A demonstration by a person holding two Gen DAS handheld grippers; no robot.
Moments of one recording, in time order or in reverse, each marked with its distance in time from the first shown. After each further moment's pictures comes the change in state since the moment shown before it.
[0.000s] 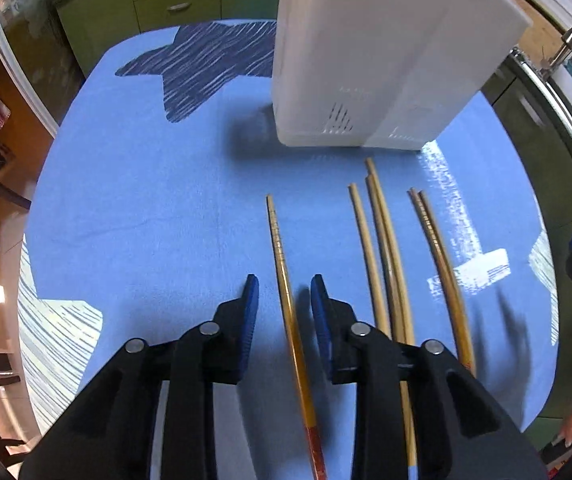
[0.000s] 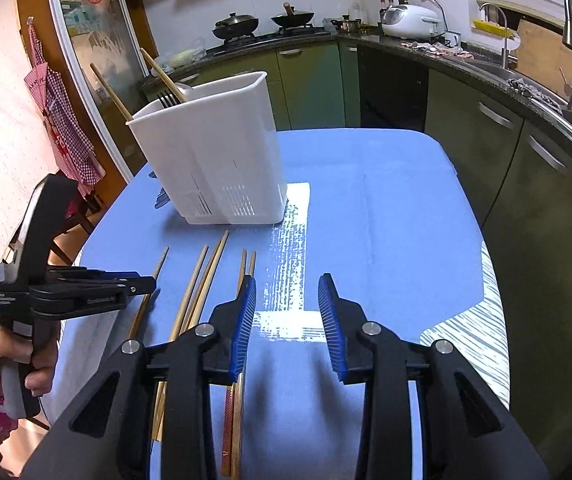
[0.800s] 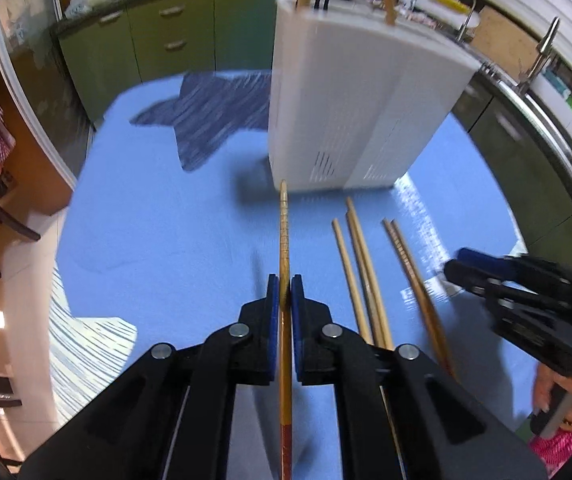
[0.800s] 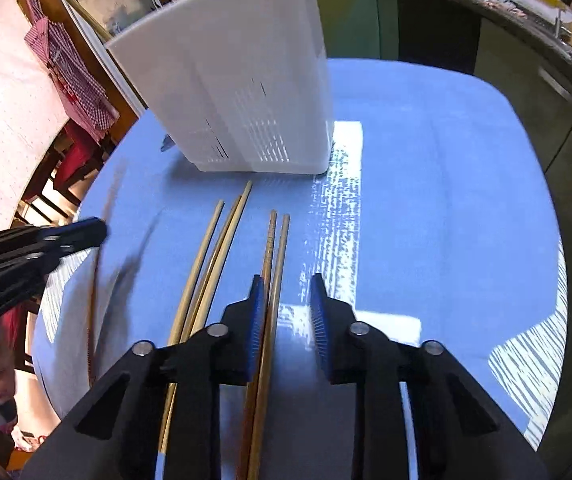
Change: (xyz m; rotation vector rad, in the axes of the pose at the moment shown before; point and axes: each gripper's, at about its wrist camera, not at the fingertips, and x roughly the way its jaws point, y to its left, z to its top) left arm -0.054 -0.003 -0.007 0.043 -0.154 -0.019; right arm 0.090 0.019 0.016 -0.049 0.268 0.088
